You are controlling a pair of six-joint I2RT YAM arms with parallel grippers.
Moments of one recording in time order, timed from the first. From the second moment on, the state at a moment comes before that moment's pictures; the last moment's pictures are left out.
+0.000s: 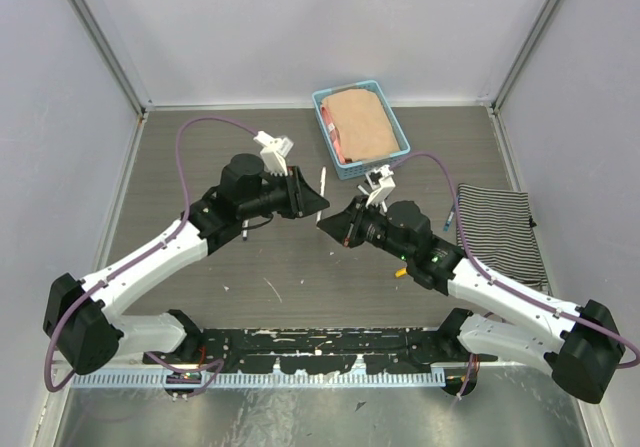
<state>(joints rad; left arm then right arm) -0.73 1.24 0.98 -0.07 0.29 -0.70 0.83 0.97 0.63 0.16 -0.09 0.74</state>
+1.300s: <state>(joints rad) -0.74 1.23 0.94 -0.07 0.27 -0.71 0.83 1.04 0.64 0.20 -0.08 0.78</state>
